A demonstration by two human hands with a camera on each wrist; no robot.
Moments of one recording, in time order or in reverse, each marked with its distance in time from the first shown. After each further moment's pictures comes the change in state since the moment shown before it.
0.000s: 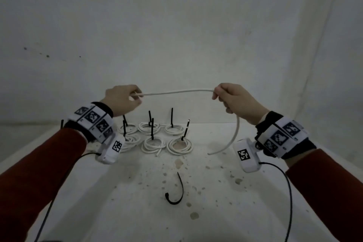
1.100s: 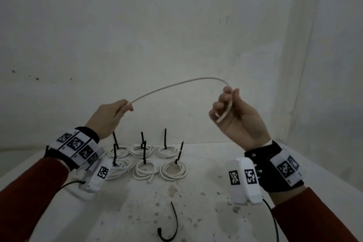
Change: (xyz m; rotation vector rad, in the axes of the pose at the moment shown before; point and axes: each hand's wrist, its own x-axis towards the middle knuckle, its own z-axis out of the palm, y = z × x) left_hand 0.006 -0.011 -0.003 -0.209 0.208 0.200; right_hand -0.002 -0.010 -0.004 1.583 -0.290 -0.112
